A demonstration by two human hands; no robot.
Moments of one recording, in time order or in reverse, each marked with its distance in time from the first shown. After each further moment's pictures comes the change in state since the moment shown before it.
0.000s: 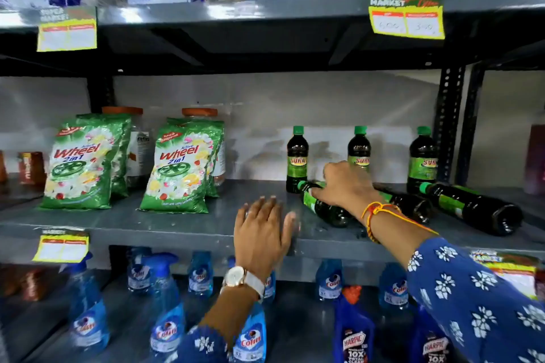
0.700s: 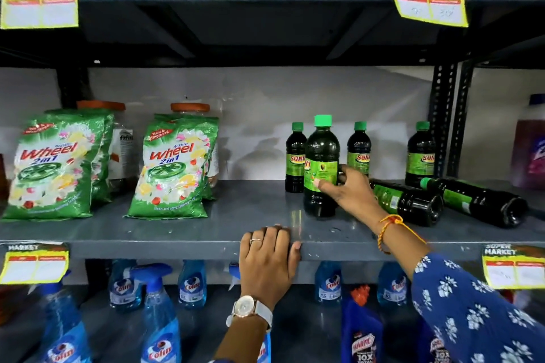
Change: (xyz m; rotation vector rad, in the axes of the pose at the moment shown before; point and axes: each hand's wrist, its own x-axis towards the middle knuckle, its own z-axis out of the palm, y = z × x) left_hand -0.039 -0.017 0.037 0.019 0.280 0.105; right_hand 0.010 0.011 0.055 0.819 0.153 0.155
